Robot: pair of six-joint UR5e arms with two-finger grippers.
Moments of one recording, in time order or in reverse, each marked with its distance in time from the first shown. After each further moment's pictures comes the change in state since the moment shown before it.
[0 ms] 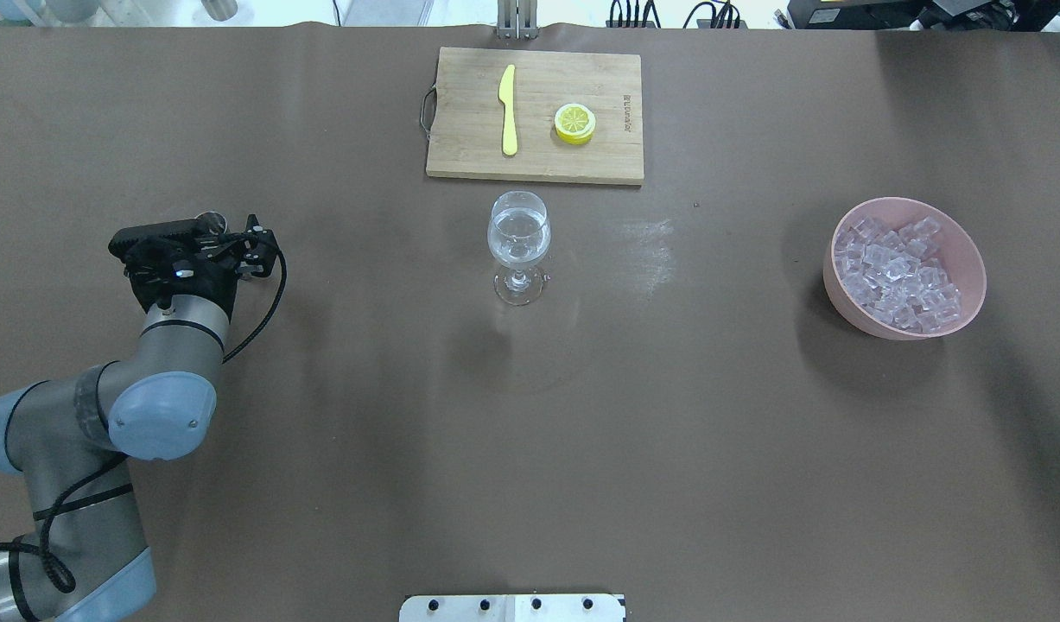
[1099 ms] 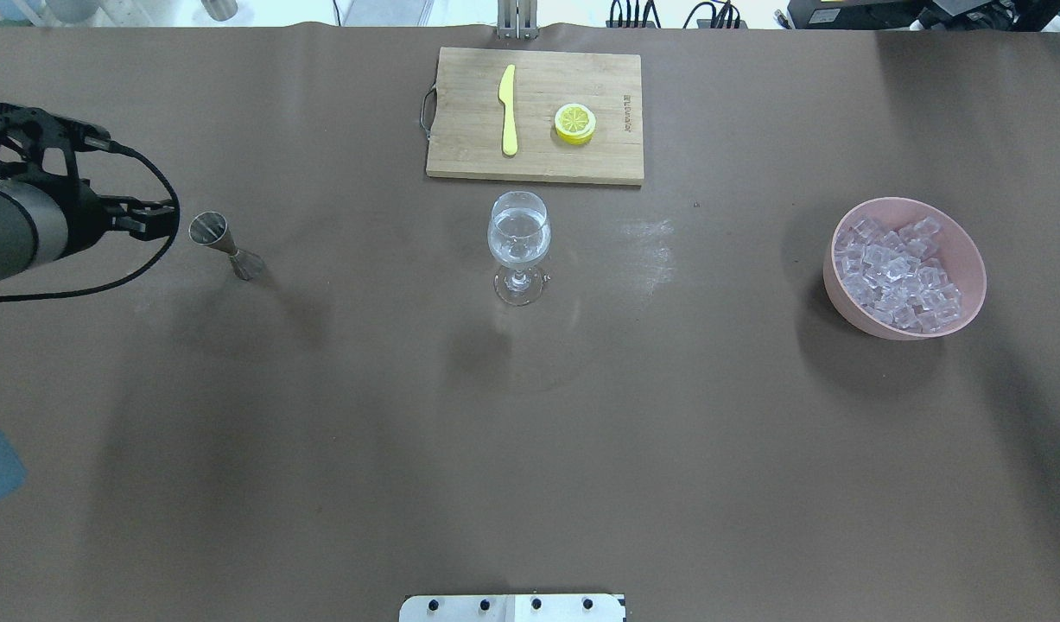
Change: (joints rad) left arm -0.408 0.115 -0.179 0.030 -0.805 0.665; right arm 0.000 -0.002 0.008 0.000 0.000 -0.001
